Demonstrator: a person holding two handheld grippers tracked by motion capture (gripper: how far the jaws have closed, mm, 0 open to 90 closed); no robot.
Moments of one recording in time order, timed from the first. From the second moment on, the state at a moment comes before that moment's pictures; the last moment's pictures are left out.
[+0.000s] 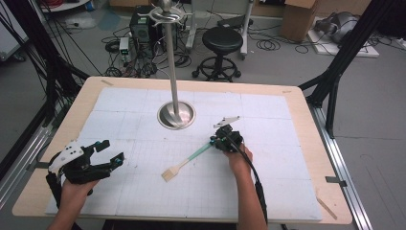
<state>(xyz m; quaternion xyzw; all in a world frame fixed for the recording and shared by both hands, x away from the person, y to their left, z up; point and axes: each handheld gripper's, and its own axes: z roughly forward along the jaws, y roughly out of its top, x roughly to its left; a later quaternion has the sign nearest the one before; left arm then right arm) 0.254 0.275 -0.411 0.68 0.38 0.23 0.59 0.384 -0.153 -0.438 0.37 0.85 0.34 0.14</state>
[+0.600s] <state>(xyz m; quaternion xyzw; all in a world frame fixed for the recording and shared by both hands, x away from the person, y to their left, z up) 0.254 0.274 -0.411 0.68 0.38 0.23 0.59 0.352 -0.122 -0.442 0.34 0.85 0.38 0.09</state>
